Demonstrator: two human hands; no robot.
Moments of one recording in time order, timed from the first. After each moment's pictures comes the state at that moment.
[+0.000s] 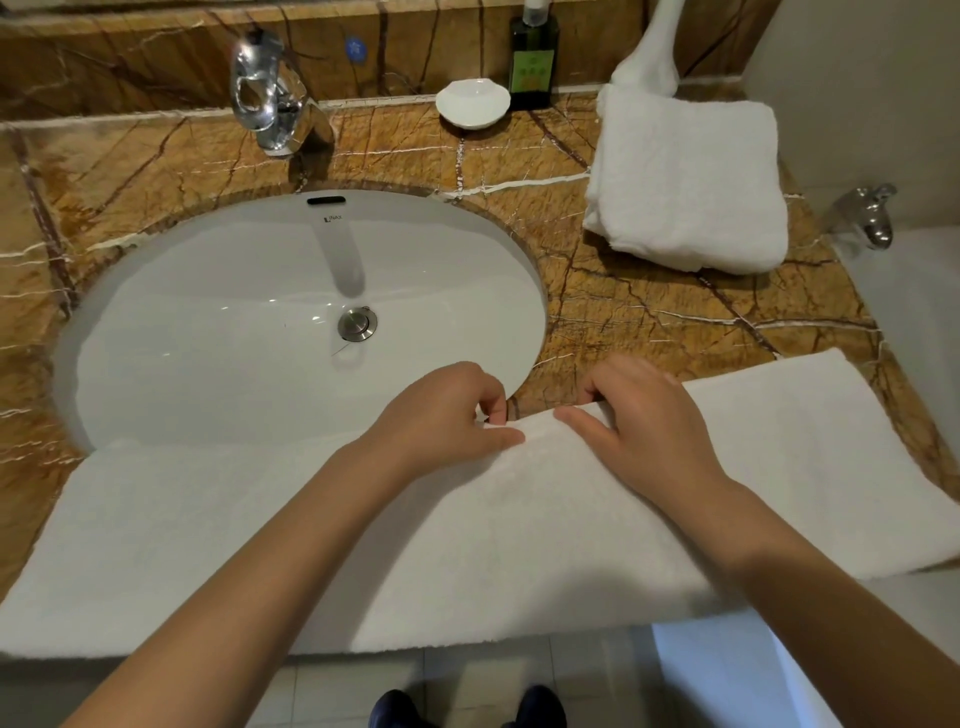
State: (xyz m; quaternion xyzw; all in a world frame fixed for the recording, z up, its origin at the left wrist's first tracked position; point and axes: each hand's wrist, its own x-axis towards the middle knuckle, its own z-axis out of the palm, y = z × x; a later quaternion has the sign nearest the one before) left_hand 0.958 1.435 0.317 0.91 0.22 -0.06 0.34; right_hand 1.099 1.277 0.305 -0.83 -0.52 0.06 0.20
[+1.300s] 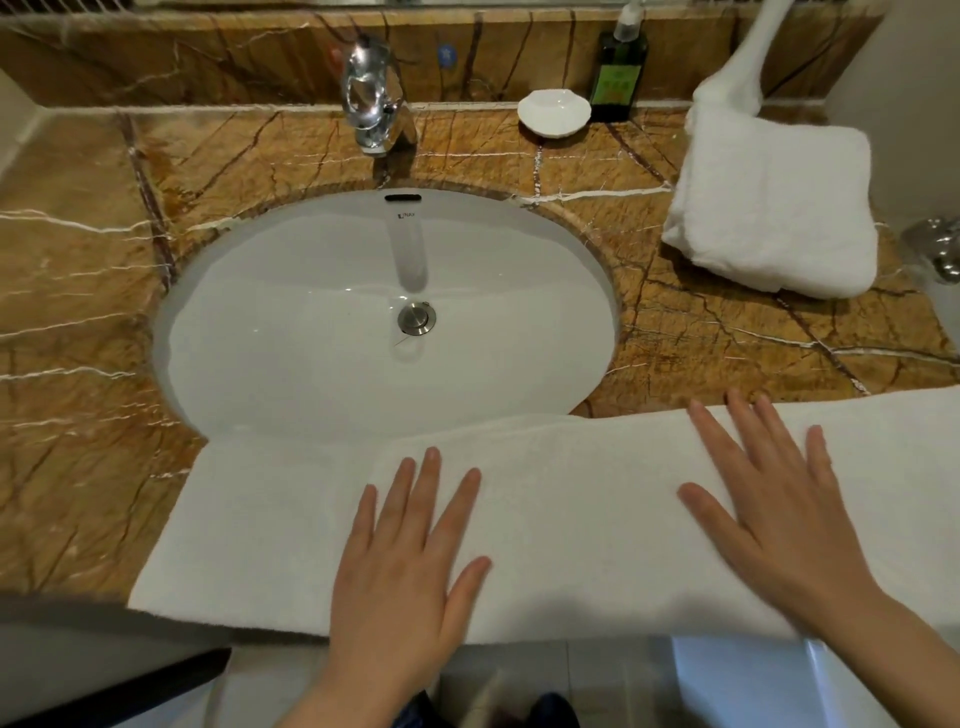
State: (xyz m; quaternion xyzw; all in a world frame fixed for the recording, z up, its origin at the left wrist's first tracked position) left_hand 0.806 1.364 0.300 0.93 0.34 -0.04 0.11; right_hand 1.080 1.214 0.309 -0.88 -0.47 0.12 0.03
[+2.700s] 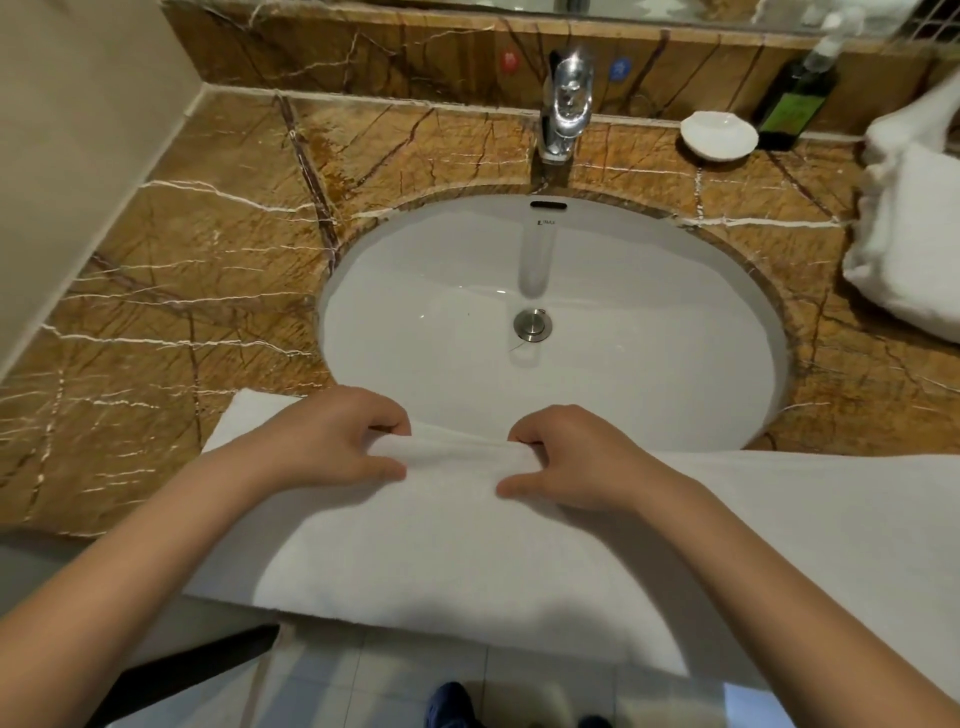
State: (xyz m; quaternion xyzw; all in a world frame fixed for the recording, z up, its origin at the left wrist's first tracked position) left_hand 0.691 1.589 0.330 0.91 0.29 -0.10 0.29; right_hand 0.906 1.448 0.327 -0.70 -0.61 0.35 0.08
